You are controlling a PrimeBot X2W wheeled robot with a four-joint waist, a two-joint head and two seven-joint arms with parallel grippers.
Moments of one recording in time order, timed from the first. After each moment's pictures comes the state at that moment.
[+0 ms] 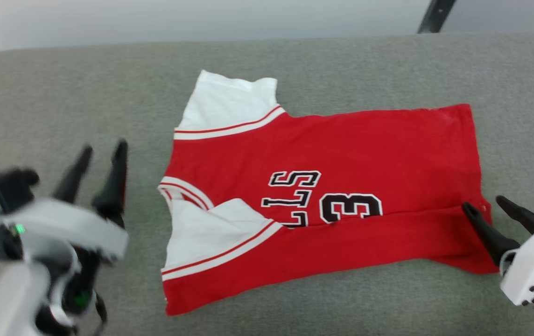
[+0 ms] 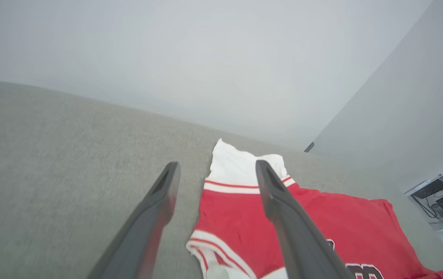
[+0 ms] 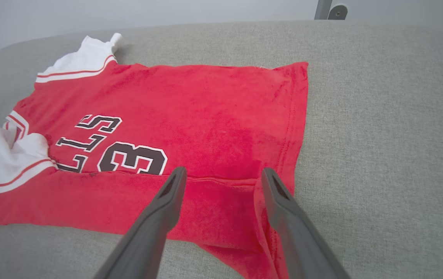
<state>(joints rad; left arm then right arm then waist) -0.29 0.56 -0.29 -0.12 -0.93 0.25 -0.01 -0.13 -0.33 -0.03 -0.23 0.54 0.13 0.64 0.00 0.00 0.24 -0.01</state>
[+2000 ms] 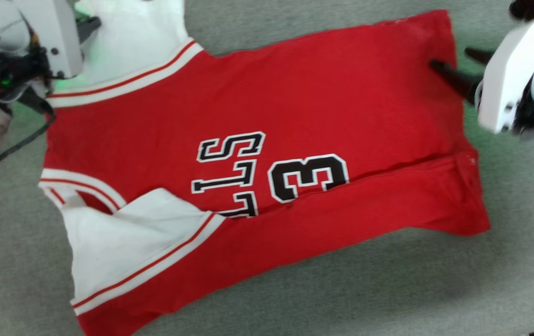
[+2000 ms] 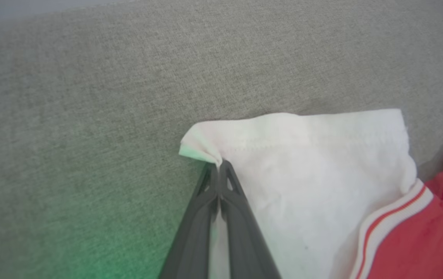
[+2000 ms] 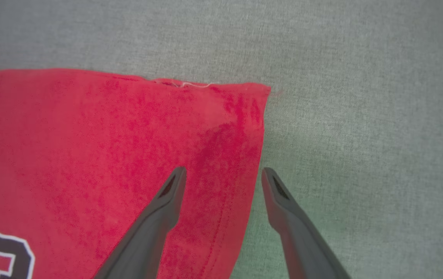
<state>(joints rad) -1.30 0.59 -0.75 0.76 -1.05 -0.13 0.61 -0.91 -0.38 0.27 0.27 0.62 0.13 0.82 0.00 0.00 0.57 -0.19</state>
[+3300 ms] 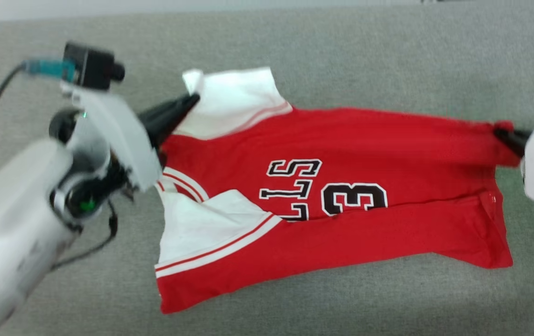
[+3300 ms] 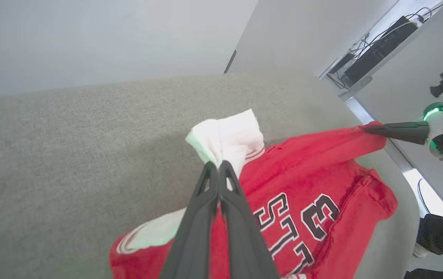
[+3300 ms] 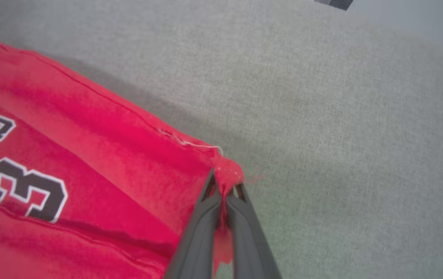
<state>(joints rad) -1.02 0.70 -0.96 0.31 -1.34 -0.13 0.15 -0.75 -0.65 0.45 0.31 0.76 0.13 0.64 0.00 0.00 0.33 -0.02</state>
